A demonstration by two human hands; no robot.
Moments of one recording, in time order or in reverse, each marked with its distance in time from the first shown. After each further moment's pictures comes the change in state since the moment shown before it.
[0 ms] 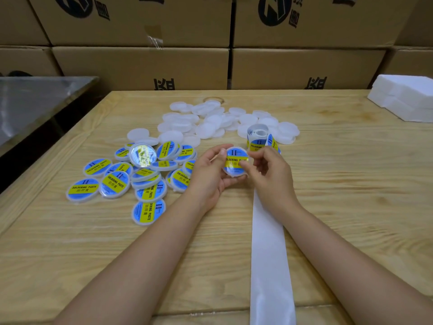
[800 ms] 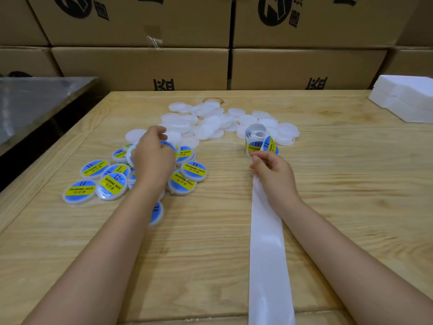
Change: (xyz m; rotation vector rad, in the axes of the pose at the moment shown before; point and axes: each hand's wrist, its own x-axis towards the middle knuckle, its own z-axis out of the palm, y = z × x) left_hand 0.013 0.060 -0.061 1.107 0.616 0.419; right_hand 0.011 0.021 -0.005 0.270 -0.001 0.343
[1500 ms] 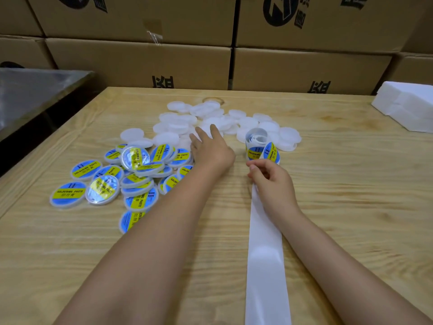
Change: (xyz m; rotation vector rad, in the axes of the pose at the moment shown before) left_hand 0.009 0.045 0.111 0.483 -0.460 -0.009; right_hand -0.002 -0.003 0.003 -0.125 -0.011 -0.031
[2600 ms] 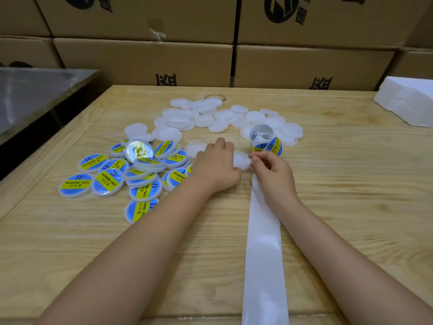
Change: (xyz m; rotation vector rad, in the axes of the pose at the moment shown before) left_hand -0.051 -0.020 -0.004 0.182 0.034 0.457; right_hand 0.003 0.000 -0.001 -0.009 0.040 0.023
